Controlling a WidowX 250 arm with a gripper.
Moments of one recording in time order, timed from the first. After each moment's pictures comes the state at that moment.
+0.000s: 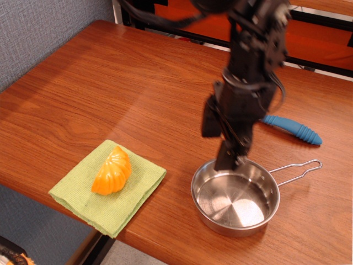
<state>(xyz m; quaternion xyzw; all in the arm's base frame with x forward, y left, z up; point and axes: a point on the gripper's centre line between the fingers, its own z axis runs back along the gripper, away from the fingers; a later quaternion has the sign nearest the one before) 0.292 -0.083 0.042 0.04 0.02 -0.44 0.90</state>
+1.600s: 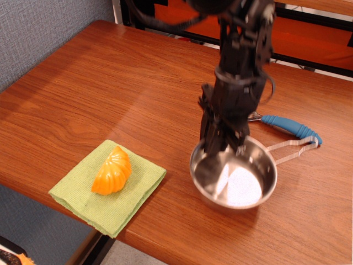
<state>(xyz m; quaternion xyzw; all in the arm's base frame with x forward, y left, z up) 0.306 -0.062 0.047 0.00 0.04 -0.35 0.94</state>
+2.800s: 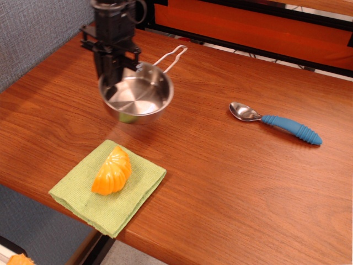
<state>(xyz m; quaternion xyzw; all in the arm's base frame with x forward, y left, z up) 0.329 0.128 0.057 0.03 0.03 -0.05 1.00</state>
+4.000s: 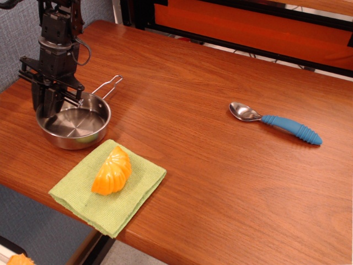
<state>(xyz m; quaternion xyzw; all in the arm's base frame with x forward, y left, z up) 0.267 0.195 0.027 0.13 0.13 0.03 0.98</state>
